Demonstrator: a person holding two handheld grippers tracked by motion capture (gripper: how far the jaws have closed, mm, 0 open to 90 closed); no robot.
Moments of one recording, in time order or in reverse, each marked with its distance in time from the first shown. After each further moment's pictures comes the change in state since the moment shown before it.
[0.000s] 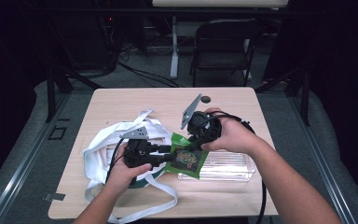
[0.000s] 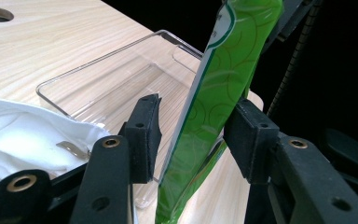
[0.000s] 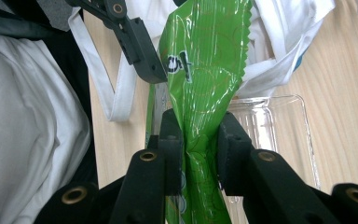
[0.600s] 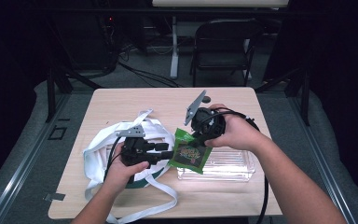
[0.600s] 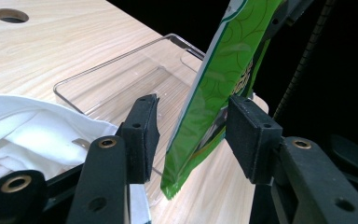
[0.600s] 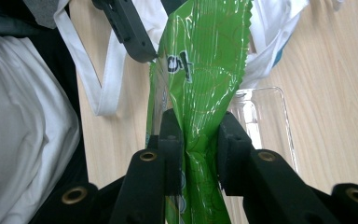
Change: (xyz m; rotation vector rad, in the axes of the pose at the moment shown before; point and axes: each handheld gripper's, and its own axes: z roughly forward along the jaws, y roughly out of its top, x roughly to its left) left arm 0.006 0.000 -0.006 -0.016 0.023 -0.023; right arm -0.005 -0.004 -0.011 0.004 -0.043 0.009
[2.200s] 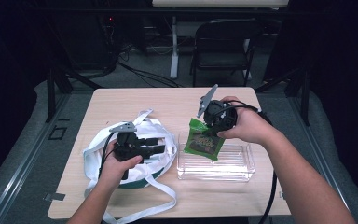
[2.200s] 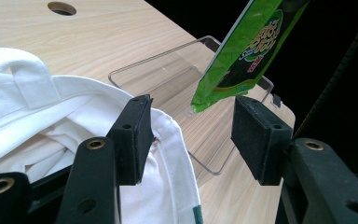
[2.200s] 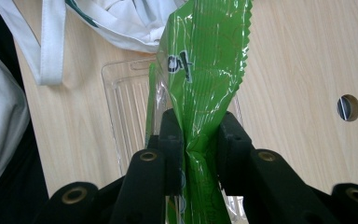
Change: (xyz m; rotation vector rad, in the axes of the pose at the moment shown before) left arm 0.025 -0.005 -0.013 -0.009 0.088 -0.069; right arm -0.024 -0.021 -0.014 0.075 -0.145 -0.001
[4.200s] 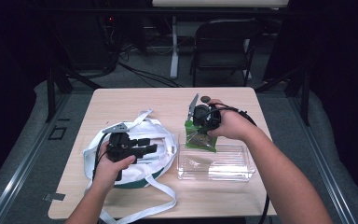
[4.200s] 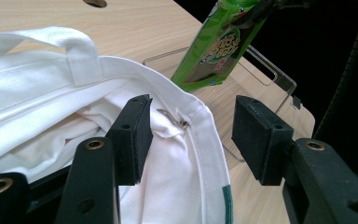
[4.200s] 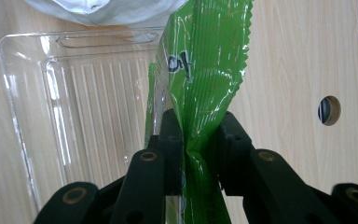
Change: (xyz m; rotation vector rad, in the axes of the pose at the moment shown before) left arm 0.014 -0.011 -0.015 -0.005 0.073 -0.045; right arm -0.023 0.011 0.069 0.102 -0.087 -0.099
